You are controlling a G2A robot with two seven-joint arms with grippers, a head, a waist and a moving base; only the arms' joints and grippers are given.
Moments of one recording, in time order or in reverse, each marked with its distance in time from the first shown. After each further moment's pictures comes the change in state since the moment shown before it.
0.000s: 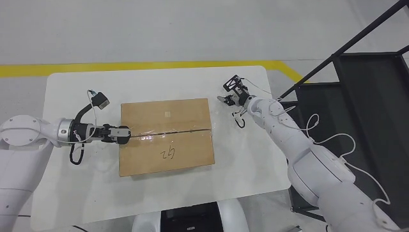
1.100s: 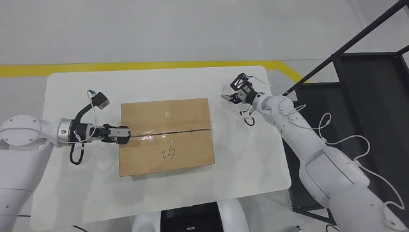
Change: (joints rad) left arm 0.000 0.000 0.000 0.000 0.000 0.000 0.000; right arm -0.019 0.099 0.011 -0.103 -0.062 -0.117 -0.103
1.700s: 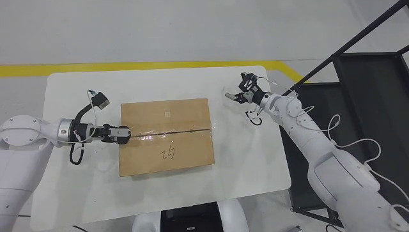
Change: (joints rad) left arm 0.000 0.000 0.000 0.000 0.000 0.000 0.000; right arm -0.034 0.071 0.022 -0.062 -0.060 -0.018 -0.185
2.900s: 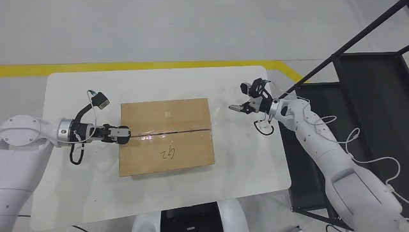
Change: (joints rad) left arm 0.000 0.000 0.000 0.000 0.000 0.000 0.000; right arm -0.163 0.145 0.159 -0.311 0.129 -0.374 0.219
